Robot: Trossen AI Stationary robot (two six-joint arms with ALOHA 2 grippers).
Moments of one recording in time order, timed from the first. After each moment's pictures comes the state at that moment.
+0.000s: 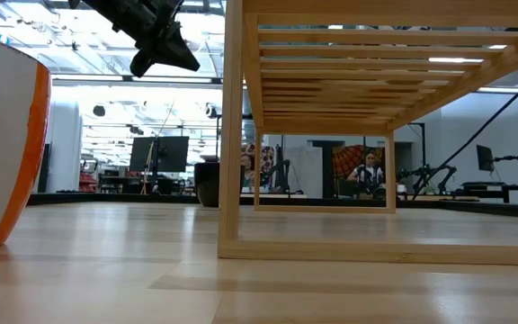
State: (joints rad) left arm 0.37 1.00 0.86 -0.22 -0.15 -0.35; right arm -0.11 1.32 1.80 -1.31 0.02 0.53
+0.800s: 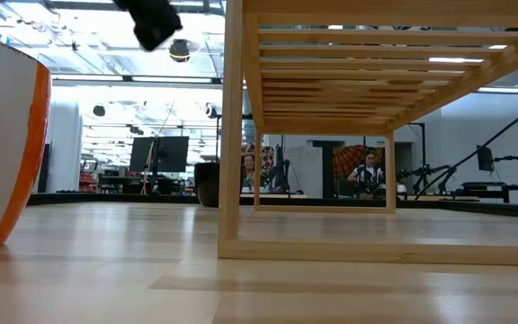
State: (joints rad) left arm 0.14 1.05 1.02 -0.54 0.22 -0.14; right arm 0.08 1.06 1.52 -1.27 0.36 0.89
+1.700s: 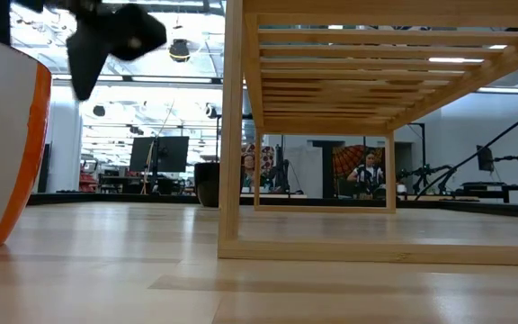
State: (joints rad) left arm -0.49 1.64 1.27 -0.86 0.00 -0.05; right arm 0.08 1.01 1.52 -1.27 0.37 0.83
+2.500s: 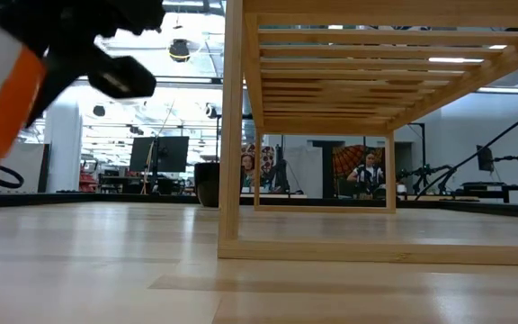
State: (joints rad) left arm -0.38 1.73 1.28 -1.02 0.20 -0.04; right arm 0.08 1.01 1.52 -1.27 0.37 0.81
